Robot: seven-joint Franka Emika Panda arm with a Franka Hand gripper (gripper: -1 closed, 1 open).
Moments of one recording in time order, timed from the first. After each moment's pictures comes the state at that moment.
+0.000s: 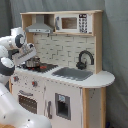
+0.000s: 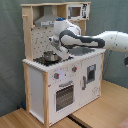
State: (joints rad) arm -1.55 -0.89 1.73 -1.21 0.69 1.62 -0.23
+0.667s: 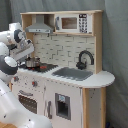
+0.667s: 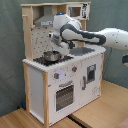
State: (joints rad) arm -1.61 -0.87 1.75 -1.06 0.69 1.50 -0.23
